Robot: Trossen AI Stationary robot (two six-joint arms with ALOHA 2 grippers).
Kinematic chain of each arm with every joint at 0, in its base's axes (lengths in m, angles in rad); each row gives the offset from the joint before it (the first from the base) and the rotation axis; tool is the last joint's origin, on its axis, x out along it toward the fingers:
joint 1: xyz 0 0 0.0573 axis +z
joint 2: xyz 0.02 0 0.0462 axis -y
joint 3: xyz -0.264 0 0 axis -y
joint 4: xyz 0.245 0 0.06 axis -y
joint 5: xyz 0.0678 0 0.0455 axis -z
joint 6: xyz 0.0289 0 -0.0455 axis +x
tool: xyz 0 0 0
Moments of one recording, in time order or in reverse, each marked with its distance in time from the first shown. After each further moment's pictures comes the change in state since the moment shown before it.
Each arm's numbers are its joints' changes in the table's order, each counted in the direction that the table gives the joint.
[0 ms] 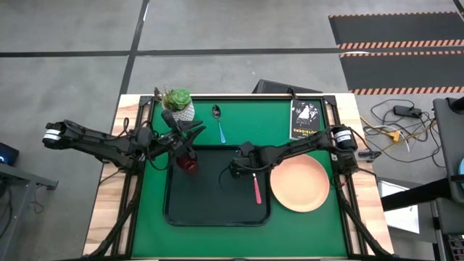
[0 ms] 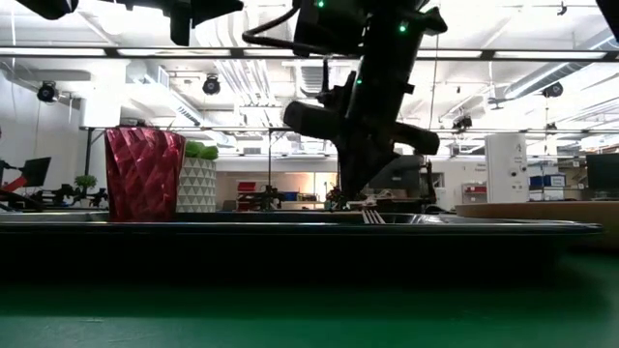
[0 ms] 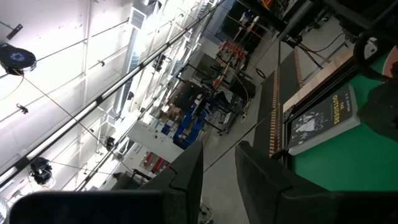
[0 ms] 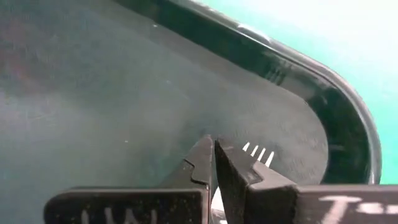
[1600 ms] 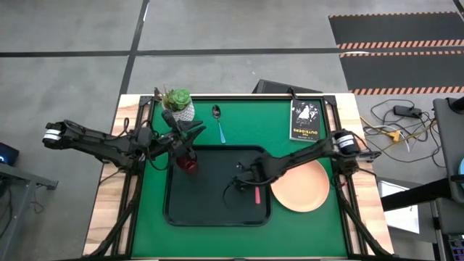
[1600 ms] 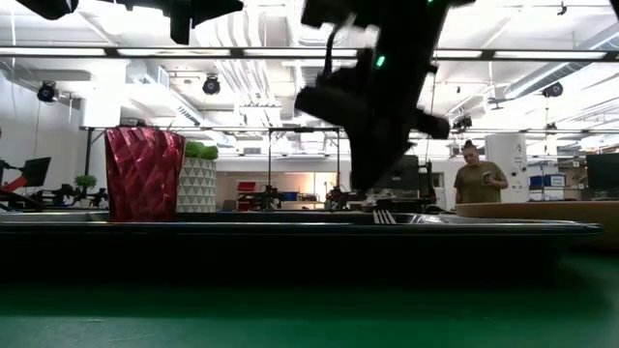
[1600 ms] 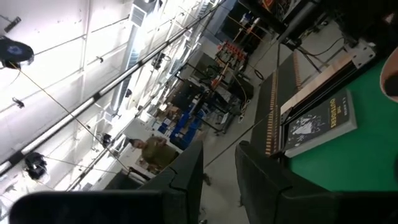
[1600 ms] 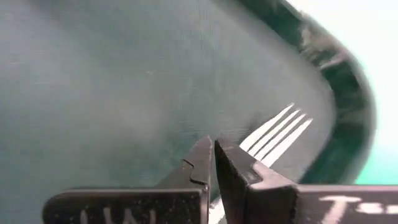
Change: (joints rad) left arm 0.000 -0.001 -0.001 -0.001 -0.001 -0.036; right arm 0.111 0.007 0.014 -0.067 0.033 -0.123
